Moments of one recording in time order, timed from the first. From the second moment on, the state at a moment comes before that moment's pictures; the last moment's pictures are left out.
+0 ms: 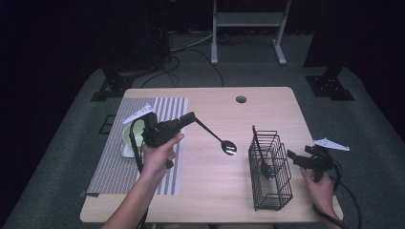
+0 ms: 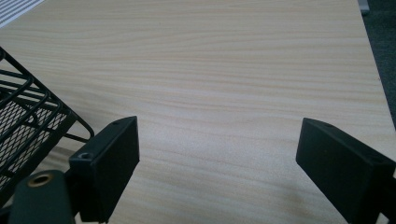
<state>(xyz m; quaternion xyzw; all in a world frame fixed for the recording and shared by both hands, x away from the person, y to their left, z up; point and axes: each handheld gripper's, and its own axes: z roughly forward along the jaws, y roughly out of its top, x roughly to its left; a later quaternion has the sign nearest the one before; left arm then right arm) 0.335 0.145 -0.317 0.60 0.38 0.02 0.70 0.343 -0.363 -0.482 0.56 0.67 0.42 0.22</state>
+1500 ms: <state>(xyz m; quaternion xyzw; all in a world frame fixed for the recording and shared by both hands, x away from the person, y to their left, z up) 0.353 0.185 -0.328 0.58 0.43 0.06 0.69 0.343 -0.365 -0.482 0.57 0.67 0.42 0.22</state>
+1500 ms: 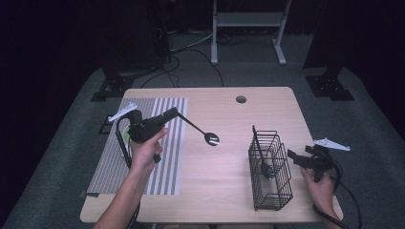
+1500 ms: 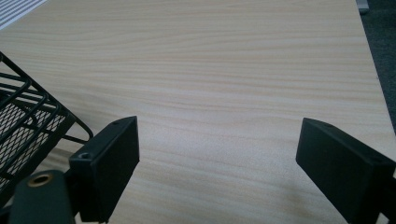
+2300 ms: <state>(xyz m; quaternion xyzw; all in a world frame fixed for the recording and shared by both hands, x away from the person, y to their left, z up) 0.359 0.213 -0.329 0.56 0.45 0.08 0.69 0.343 -0.365 -0.482 0.57 0.67 0.42 0.22</state>
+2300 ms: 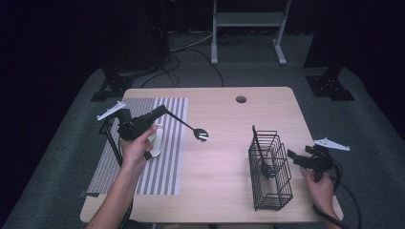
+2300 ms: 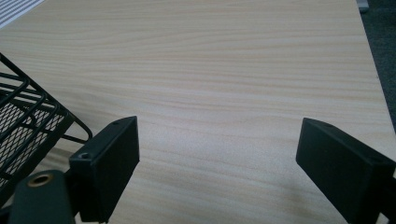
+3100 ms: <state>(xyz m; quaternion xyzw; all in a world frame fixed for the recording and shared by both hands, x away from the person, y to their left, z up) 0.365 0.235 -0.330 0.55 0.47 0.11 0.68 0.343 -0.365 -0.482 0.57 0.67 0.42 0.22</state>
